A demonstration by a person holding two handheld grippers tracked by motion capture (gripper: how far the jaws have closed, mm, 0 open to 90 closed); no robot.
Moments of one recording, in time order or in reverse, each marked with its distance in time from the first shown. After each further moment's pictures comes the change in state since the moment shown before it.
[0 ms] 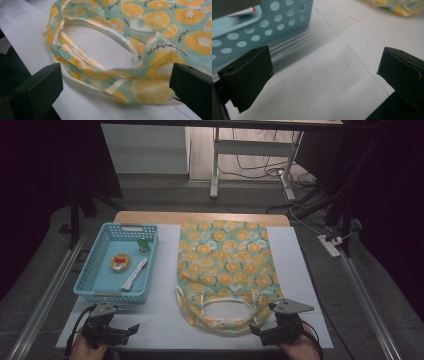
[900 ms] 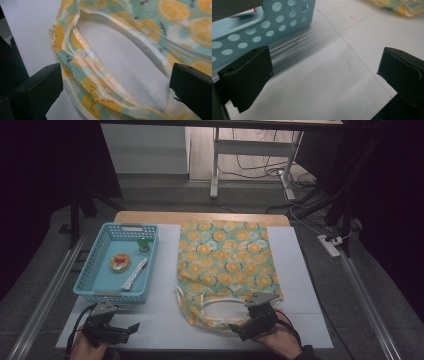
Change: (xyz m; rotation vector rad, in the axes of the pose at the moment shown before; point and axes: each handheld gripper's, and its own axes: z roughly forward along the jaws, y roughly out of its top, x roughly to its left) left arm 0.002 0.001 0.003 0.011 -0.004 -0.001; right arm 0.018 0.026 0.059 0.143 0.106 -0.122
